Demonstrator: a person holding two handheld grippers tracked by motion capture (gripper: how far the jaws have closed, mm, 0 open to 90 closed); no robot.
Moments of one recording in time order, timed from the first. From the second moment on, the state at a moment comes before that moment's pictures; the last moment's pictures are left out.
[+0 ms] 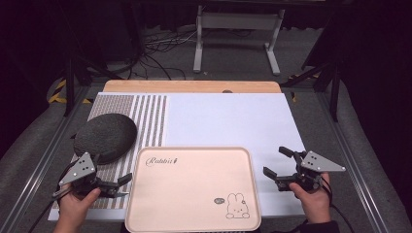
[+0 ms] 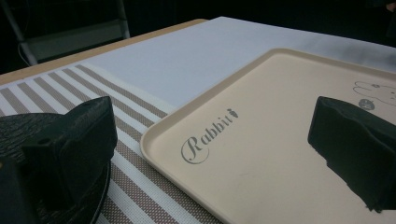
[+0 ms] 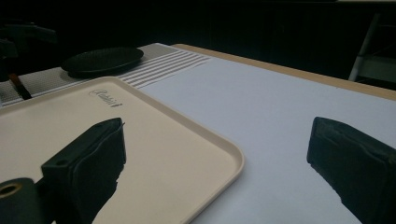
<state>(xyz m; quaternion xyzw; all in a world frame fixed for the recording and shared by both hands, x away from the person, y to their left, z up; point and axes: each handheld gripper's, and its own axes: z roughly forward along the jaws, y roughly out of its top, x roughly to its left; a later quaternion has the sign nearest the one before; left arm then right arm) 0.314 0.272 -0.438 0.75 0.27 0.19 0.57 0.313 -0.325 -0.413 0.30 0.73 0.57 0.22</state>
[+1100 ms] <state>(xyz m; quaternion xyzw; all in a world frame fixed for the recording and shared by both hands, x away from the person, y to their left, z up) 0.317 0.276 -0.414 0.80 0.25 0.17 0.52 0.317 -0.325 -0.415 0.30 0.73 0.57 0.21</state>
